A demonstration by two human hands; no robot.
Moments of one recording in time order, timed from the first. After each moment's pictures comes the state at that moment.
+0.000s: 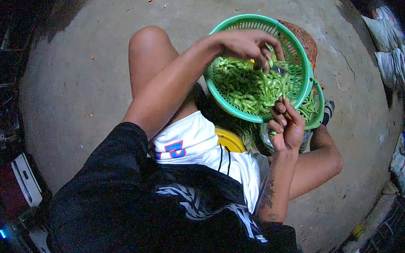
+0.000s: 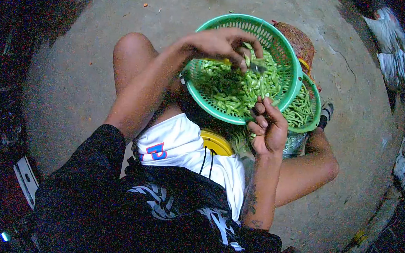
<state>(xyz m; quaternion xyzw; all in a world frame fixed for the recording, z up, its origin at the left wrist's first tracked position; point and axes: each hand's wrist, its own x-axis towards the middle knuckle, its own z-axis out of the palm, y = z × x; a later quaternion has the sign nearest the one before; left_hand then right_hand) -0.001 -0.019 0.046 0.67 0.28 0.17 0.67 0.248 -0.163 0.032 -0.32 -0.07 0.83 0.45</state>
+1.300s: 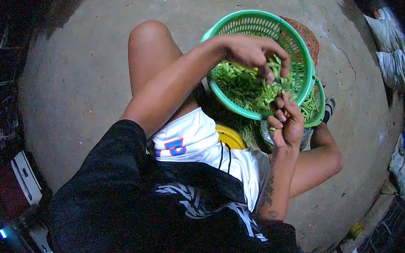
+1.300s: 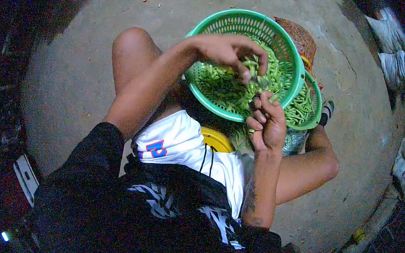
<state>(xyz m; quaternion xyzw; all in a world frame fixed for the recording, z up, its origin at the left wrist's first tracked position) 0.013 -0.035 0.050 0.70 0.20 0.19 0.66 0.241 -0.162 0.032 -0.35 -0.14 0.81 0.45</state>
